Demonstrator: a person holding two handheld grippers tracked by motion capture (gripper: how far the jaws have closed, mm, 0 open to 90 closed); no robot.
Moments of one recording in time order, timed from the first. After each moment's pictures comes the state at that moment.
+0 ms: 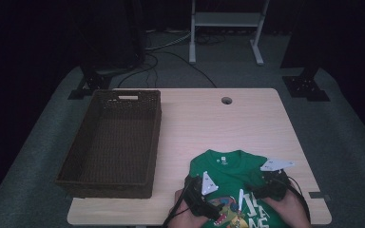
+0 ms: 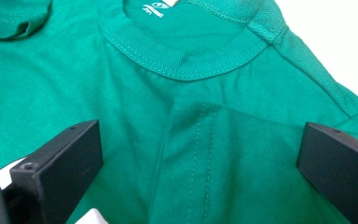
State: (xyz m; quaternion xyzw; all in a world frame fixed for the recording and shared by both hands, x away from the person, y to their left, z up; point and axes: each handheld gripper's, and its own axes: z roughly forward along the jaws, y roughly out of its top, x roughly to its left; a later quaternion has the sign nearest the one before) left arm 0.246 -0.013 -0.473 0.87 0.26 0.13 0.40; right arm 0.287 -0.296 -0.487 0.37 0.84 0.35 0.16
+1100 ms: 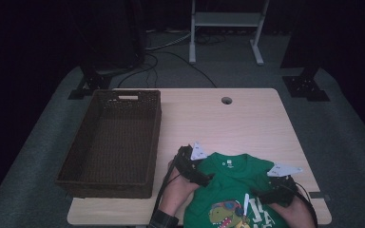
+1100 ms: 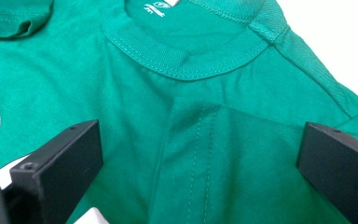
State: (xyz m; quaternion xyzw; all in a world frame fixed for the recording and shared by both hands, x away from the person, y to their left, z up) left arm 0.334 0.009 -0.453 0.88 0.24 0.13 0.40; right arm 0.270 -0.310 -0.487 0.39 0.84 0.34 0.17
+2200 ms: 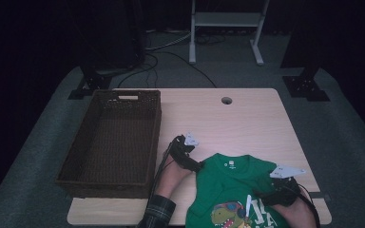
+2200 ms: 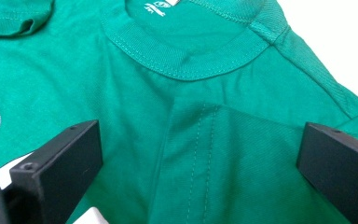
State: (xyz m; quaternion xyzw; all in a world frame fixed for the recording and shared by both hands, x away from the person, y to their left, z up) left arm 0.389 0.027 -0.484 0.88 0.27 0.11 0.37; right arm 0.265 -0.316 -0.487 0.39 0.84 0.34 0.17
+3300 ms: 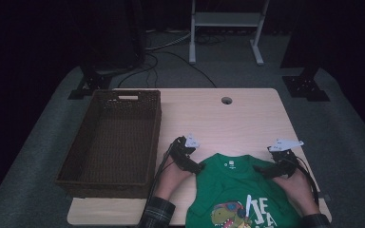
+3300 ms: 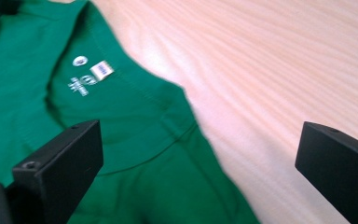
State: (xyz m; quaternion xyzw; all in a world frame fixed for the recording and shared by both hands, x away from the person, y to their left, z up) left arm 0.385 0.026 -0.484 0.89 0.26 0.11 0.37; right arm 0.337 -0.326 -0.458 0.36 0.85 0.35 0.18
